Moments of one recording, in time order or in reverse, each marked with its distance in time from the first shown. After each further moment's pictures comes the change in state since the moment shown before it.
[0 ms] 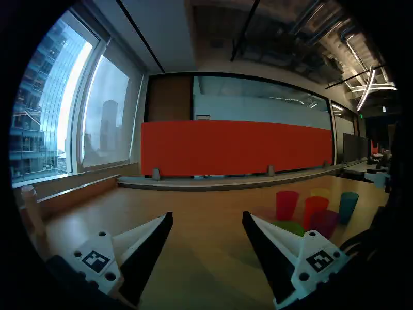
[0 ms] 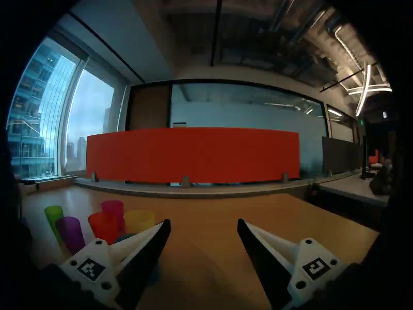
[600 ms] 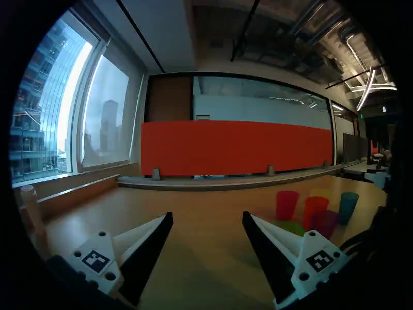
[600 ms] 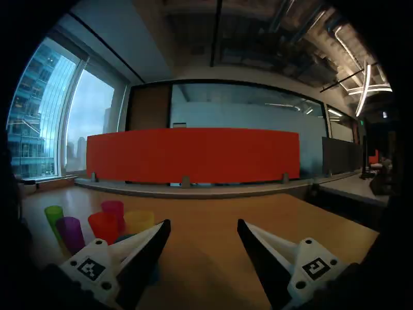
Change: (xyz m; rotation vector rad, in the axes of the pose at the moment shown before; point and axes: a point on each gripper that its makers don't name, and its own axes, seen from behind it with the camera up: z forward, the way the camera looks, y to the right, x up) left arm 0.000 0.001 0.001 0.000 0.000 0.000; right arm 0.001 0.001 0.000 0.000 0.002 0.000
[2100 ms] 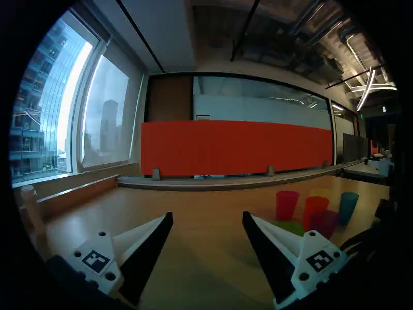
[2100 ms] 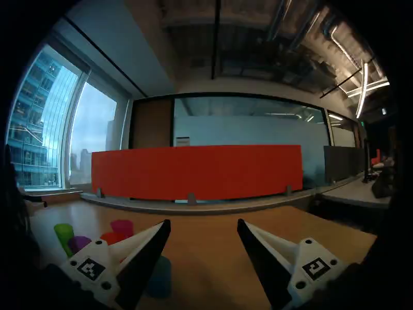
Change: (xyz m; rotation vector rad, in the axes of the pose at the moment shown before) left arm 0.001 0.000 0.002 -0.001 0.000 0.000; right arm 0.035 -0.009 -0.008 0.020 0.084 0.027
